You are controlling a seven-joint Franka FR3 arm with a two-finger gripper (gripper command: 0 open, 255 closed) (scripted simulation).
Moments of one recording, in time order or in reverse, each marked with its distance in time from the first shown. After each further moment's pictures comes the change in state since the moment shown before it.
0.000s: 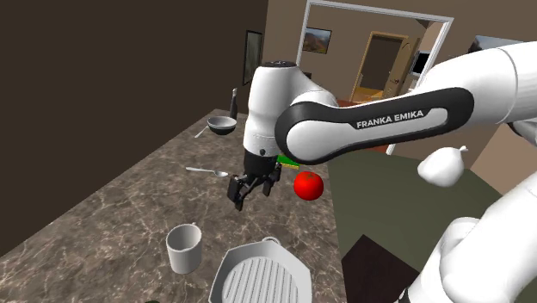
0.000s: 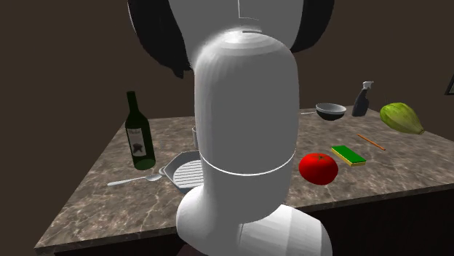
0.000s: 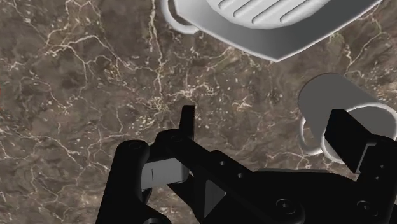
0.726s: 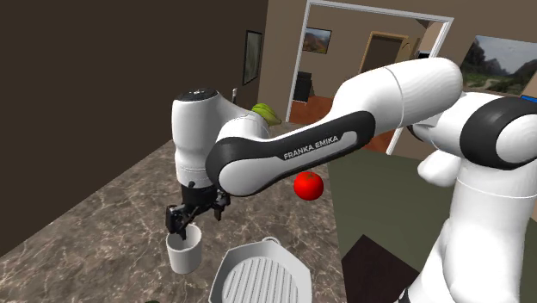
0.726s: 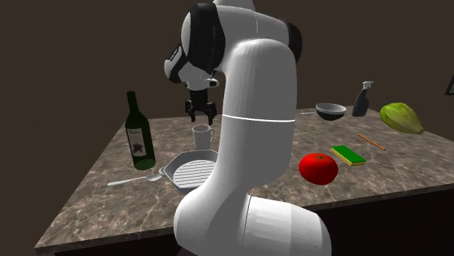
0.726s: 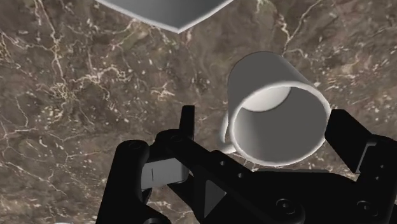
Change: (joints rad) arm 0.121 0.458 0.088 0.355 -0.274 -0.006 0.315
